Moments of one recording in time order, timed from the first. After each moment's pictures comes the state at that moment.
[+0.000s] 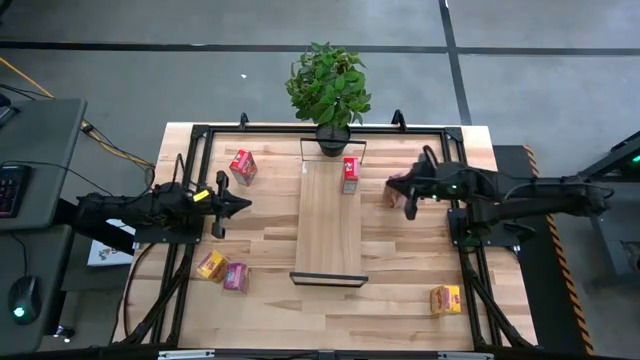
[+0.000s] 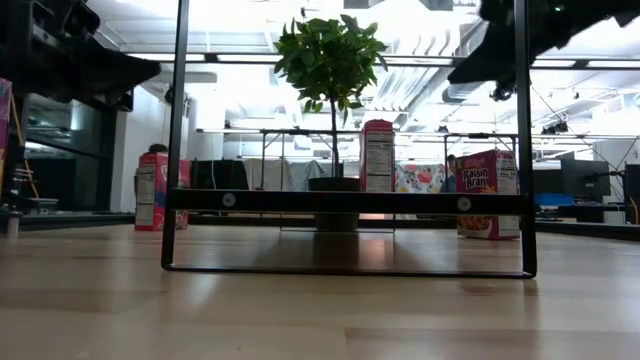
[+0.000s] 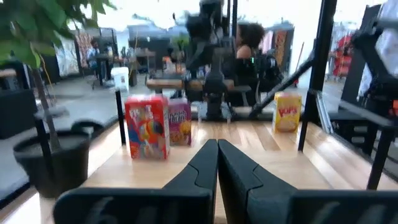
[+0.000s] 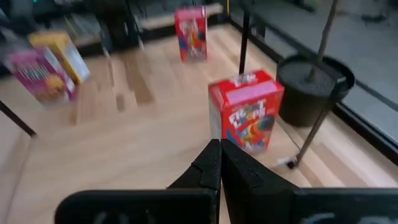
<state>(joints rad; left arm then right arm) -0.03 0.00 0.01 0.10 -0.10 0.03 -0.08 0.71 0.57 -0.24 0.21 0.18</state>
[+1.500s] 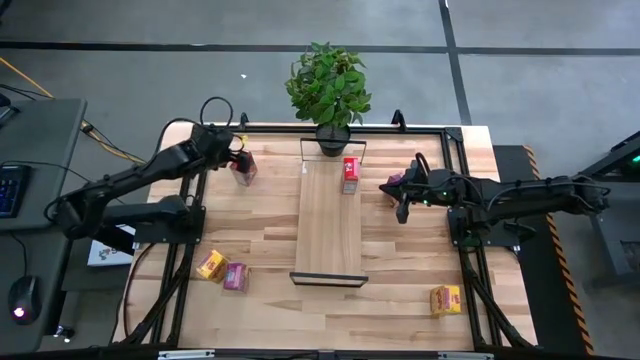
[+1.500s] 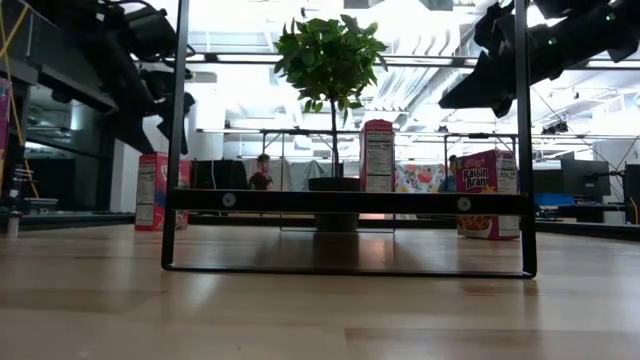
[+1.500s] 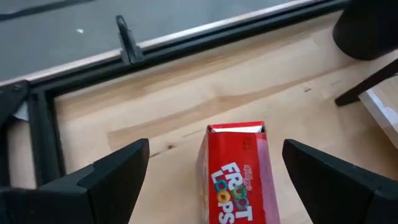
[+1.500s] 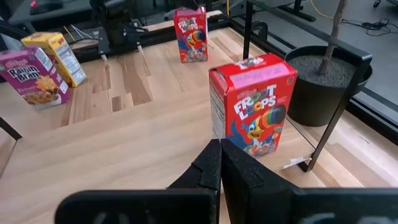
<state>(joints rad) 0.70 0.93 0.62 -0.55 -0.29 -0.39 -0.08 0.79 0.43 0.00 0.21 0.18</state>
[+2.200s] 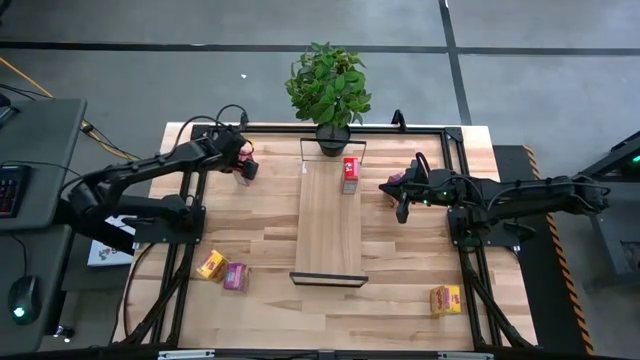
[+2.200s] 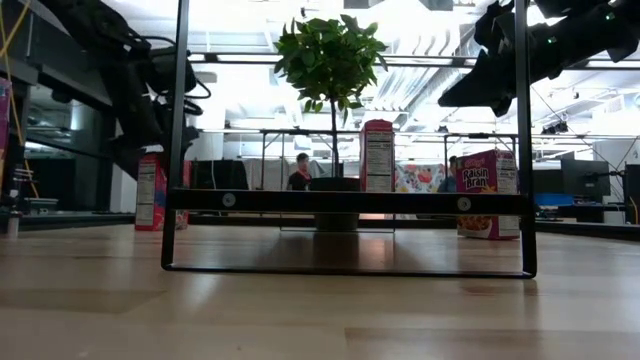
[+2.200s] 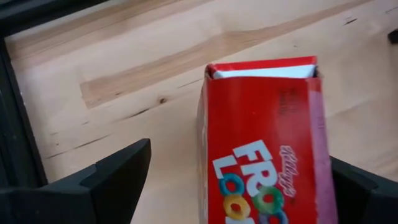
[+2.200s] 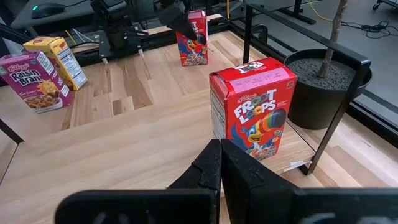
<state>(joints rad) 0.72 1.14 0.62 -0.56 -0.20 -0.41 -0.08 0.79 0.43 0.01 0.21 0.18</state>
